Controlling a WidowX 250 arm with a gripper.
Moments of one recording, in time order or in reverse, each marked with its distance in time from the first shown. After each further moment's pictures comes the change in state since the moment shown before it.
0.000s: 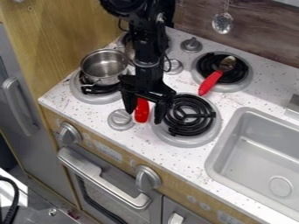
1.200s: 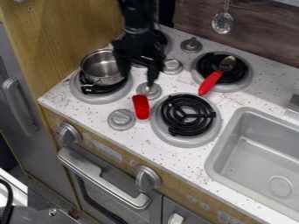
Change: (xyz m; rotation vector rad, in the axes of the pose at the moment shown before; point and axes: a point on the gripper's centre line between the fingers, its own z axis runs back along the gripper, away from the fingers) arm 0.048 0.046 0.041 0.040 -0.181 0.001
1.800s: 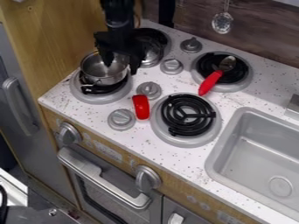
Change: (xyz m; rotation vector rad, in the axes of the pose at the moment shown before) arm 0.019 0.044 -0.021 0.052 -0.049 0.083
